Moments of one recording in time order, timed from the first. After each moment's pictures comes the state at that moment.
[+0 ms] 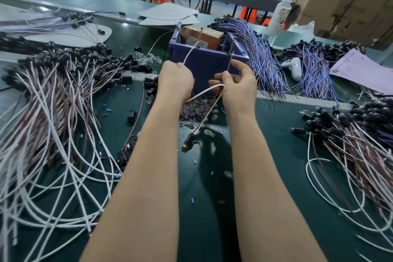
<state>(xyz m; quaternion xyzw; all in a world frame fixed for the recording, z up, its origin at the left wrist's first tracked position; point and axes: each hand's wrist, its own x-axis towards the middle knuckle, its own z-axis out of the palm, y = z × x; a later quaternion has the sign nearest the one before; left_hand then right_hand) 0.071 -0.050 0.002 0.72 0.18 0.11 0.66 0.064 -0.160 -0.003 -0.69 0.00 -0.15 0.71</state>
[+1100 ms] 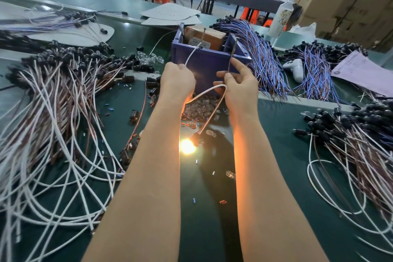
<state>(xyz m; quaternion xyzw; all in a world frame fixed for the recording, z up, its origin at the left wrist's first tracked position) 0.076 -0.048 -0.005 0.72 0.17 0.11 0.67 0.061 -0.161 -0.001 -0.71 0.00 -0.14 0.69</state>
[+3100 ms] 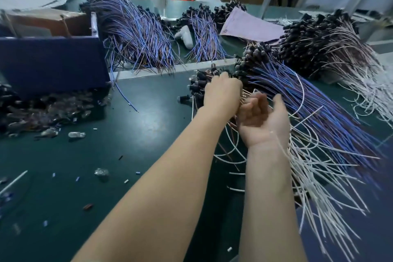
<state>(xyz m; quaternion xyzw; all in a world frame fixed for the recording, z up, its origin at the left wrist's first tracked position) 0.029 -0.360 -0.018 0.92 -0.30 0.06 0.24 -0.059 -0.396 -0.005 -0.17 0.23 -0.27 0.92</state>
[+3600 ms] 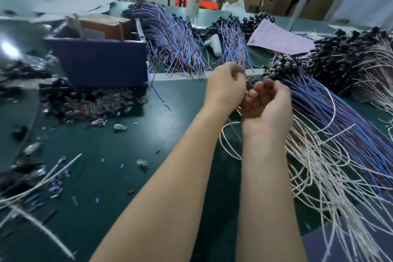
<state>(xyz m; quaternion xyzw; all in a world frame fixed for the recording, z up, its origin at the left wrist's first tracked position) 0.023 -0.292 0.013 0.79 -0.16 0.07 0.59 -0.036 -0.335 0.020 -0.29 0.22 -0.29 0.89</state>
